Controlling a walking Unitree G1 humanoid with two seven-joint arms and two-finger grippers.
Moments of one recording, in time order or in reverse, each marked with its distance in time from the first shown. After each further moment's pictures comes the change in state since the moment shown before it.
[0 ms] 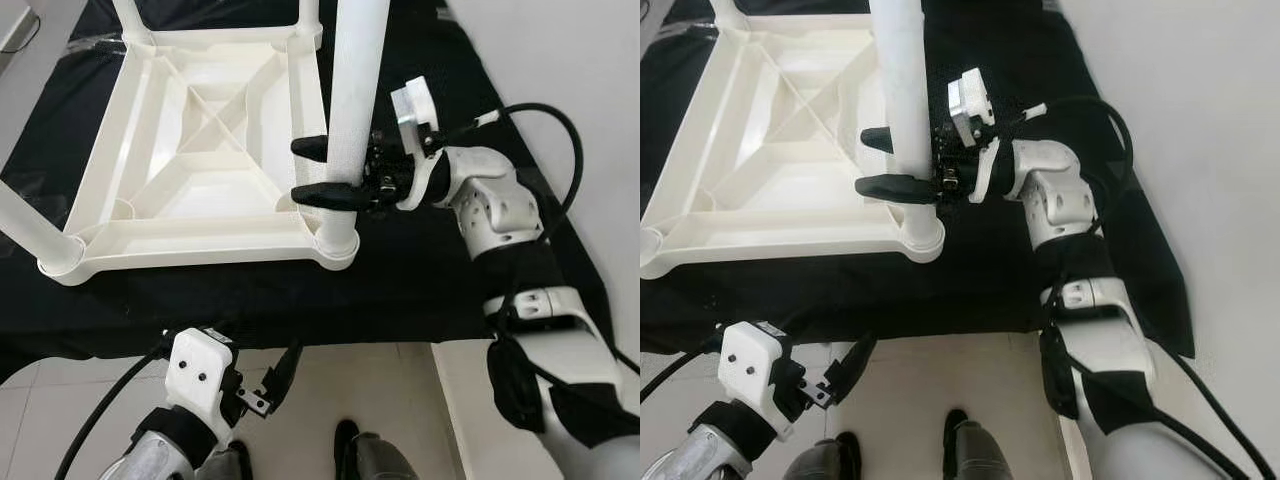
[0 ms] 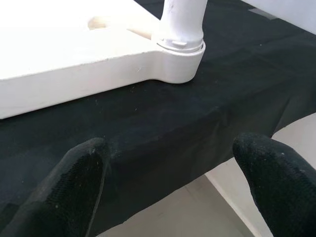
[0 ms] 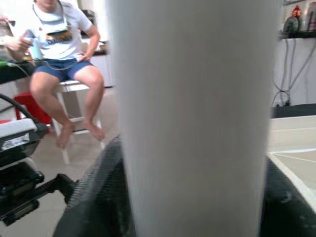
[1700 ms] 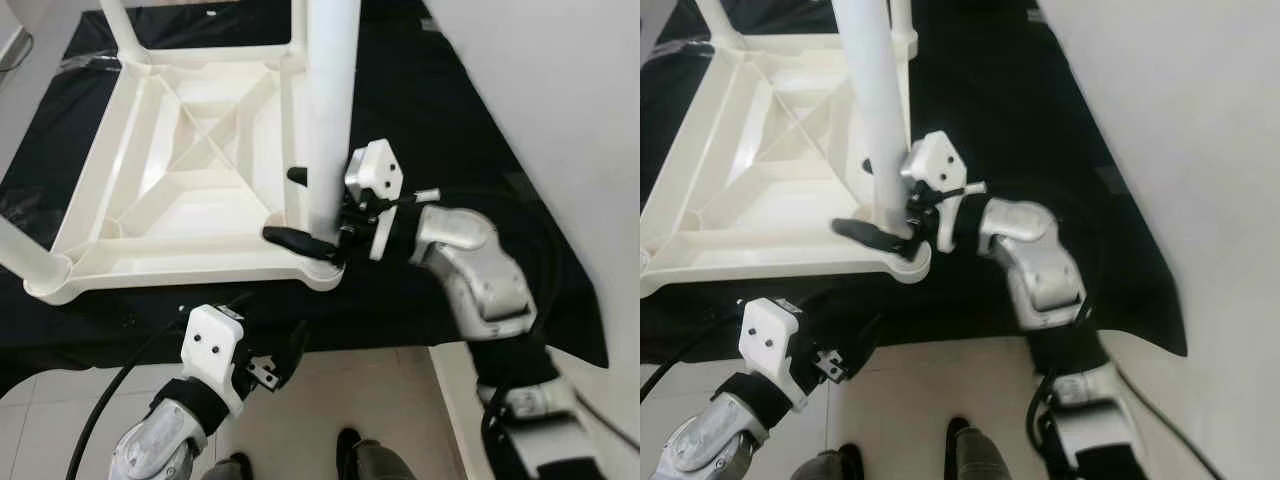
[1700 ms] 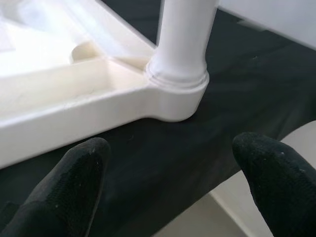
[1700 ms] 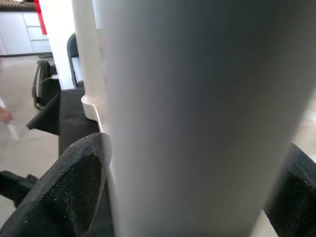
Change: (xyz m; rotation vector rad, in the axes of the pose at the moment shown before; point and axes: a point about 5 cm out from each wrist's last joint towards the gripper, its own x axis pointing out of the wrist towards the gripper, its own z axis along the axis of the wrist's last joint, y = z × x) left arm 0.022 0.006 -0.005 -0.006 -0.021 -0.032; right arm 0.019 0.029 -0.020 -0.072 0.158 -0.295
